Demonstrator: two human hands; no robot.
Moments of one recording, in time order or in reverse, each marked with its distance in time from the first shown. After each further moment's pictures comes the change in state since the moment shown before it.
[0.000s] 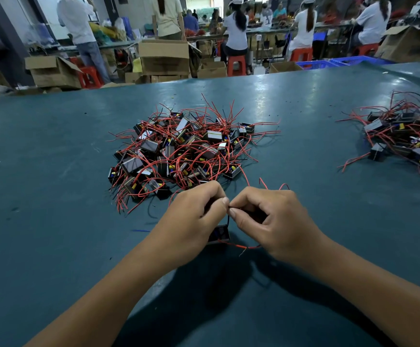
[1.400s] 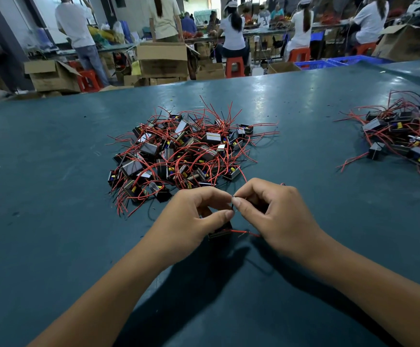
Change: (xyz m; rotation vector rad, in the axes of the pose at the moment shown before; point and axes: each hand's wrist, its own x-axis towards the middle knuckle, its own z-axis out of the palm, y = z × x) left_hand 0.005 -0.014 0.002 -0.278 -0.046 -0.112; right_hand 0.001 0.007 -0.002 0.093 0.061 0.232
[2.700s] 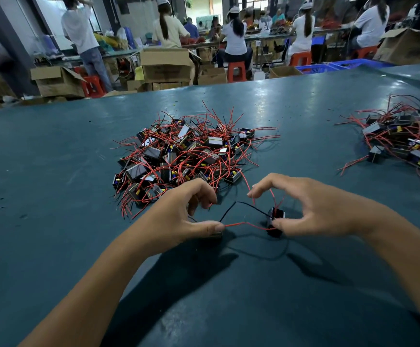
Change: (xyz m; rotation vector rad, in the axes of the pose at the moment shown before) left_hand 0.005 -0.009 -0.034 0.324 -0.093 0.155; right_hand 0.020 0.011 -0.075 -0.218 -0.590 -0.011
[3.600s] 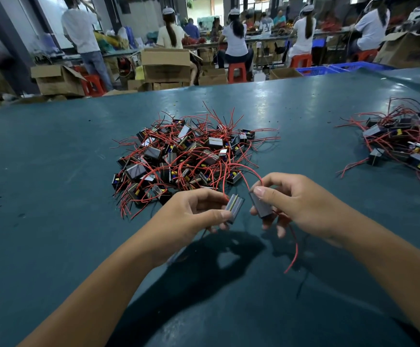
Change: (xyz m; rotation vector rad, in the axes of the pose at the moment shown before) left_hand 0.002 0.014 0.022 -0.637 0.015 -0.286; right_hand 0.015 -0.015 0.026 0.606 0.258 0.264
